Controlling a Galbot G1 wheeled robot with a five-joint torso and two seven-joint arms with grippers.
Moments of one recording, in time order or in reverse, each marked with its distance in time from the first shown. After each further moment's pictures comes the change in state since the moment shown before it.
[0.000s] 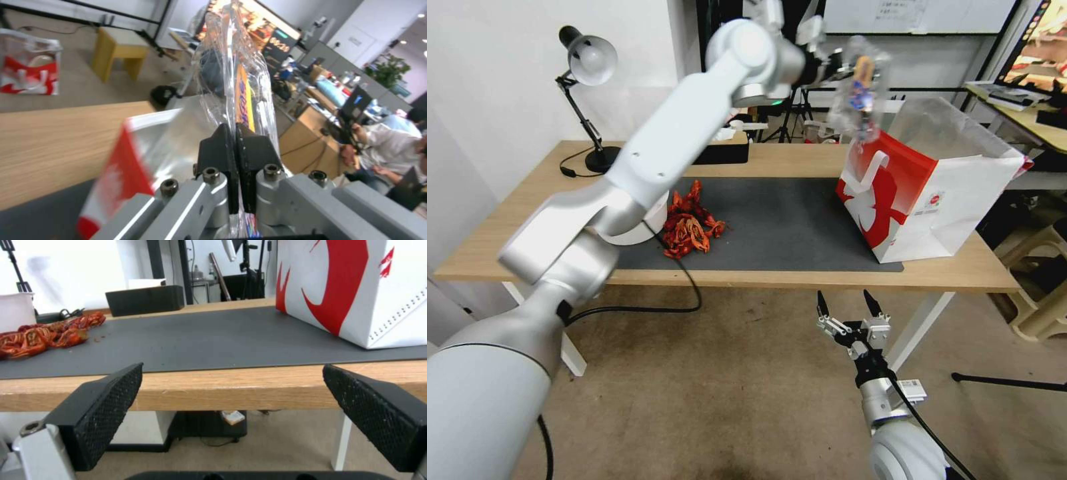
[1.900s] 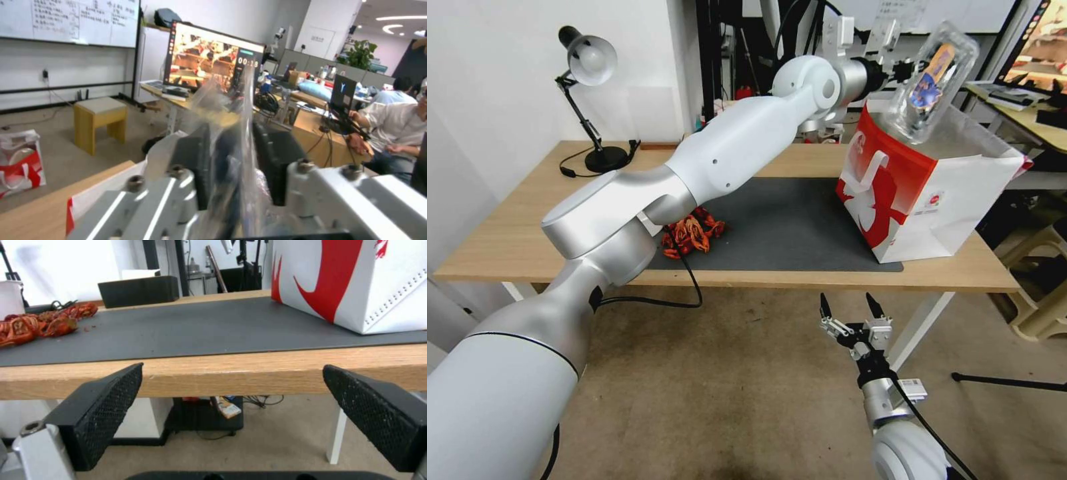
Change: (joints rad) left arm -0.047 -0.037 0.278 0.148 0.255 -0.333 0.418; right arm 0.007 0.008 0.006 -0.028 0.005 -0.008 -0.009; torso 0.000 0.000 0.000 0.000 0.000
